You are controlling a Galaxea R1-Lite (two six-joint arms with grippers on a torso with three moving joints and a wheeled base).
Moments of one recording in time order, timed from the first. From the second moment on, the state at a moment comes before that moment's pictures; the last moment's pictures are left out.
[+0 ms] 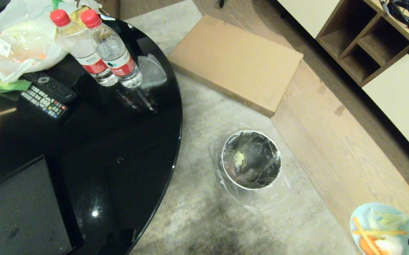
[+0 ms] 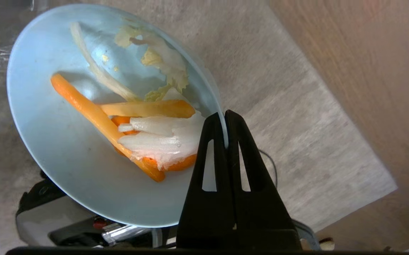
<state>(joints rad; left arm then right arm) 0.00 0.00 0.00 -0.01 0.01 -0.01 0.05 1.08 -0.44 0.24 -0.20 0.38</state>
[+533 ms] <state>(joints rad) 0.00 0.00 0.00 -0.01 0.01 -0.01 0.07 1.14 -0.58 0.20 -0.20 0.32</state>
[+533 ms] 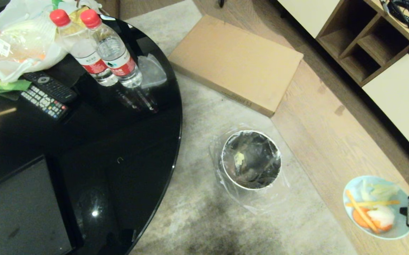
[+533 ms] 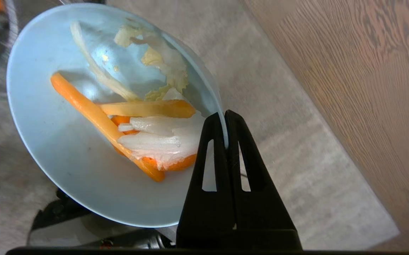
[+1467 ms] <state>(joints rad) 0.00 0.00 0.00 -0.01 0.01 -0.01 0.25 1.41 -0.78 -0.03 -0.31 0.21</state>
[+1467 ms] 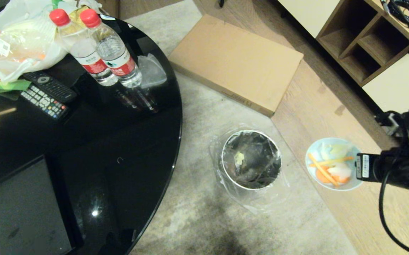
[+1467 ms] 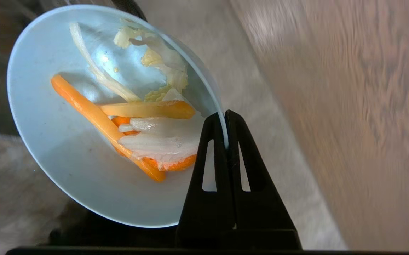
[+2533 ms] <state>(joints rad) 0.00 0.00 0.00 -0.01 0.01 -0.01 0.38 1.66 -0.74 -0.85 -0.32 -0.06</state>
